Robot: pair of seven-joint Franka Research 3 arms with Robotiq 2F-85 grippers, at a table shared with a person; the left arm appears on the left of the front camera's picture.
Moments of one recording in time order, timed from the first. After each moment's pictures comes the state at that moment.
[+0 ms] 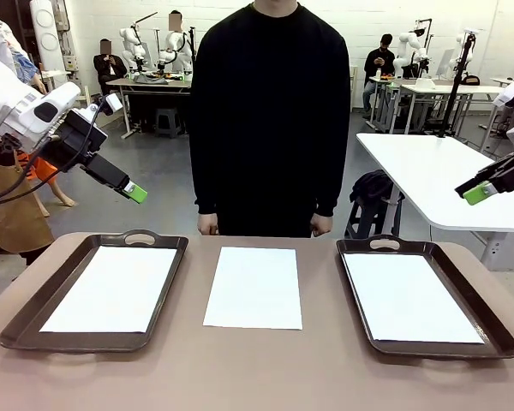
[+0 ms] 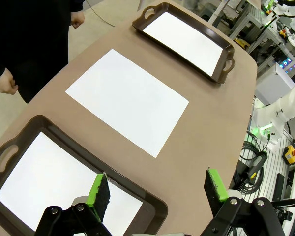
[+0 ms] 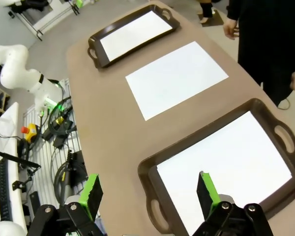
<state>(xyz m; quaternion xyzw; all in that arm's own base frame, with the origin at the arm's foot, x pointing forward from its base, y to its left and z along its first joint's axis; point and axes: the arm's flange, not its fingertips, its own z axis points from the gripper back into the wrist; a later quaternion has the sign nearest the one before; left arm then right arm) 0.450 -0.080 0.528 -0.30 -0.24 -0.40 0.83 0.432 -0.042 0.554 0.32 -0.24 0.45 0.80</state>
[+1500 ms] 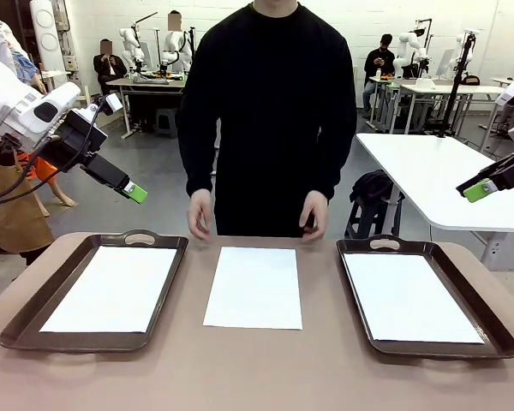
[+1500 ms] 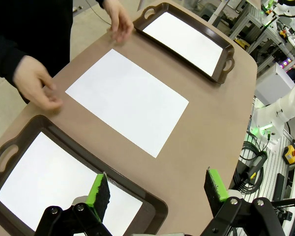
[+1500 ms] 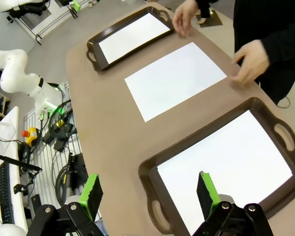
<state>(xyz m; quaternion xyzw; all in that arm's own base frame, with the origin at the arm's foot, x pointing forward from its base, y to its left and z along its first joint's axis) 0.450 -0.080 0.528 -0.30 -0.24 -0.40 0.83 0.432 -0.044 0.555 0.32 -0.24 0.44 0.80</state>
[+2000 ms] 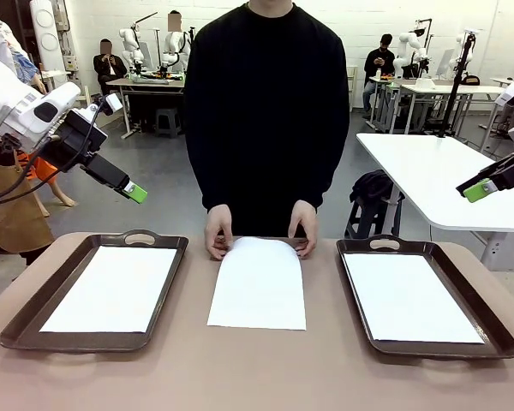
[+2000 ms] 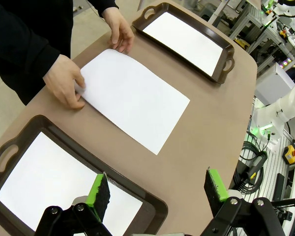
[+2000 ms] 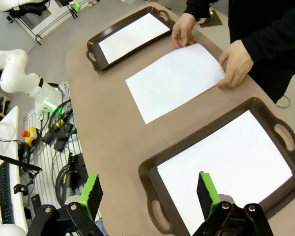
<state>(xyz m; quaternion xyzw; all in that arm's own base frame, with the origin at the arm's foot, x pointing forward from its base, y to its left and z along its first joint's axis) 0.450 -0.080 0.528 -0.30 -0.24 -0.40 0.83 0.432 -0.044 0.555 0.32 -0.24 0.44 0.80</state>
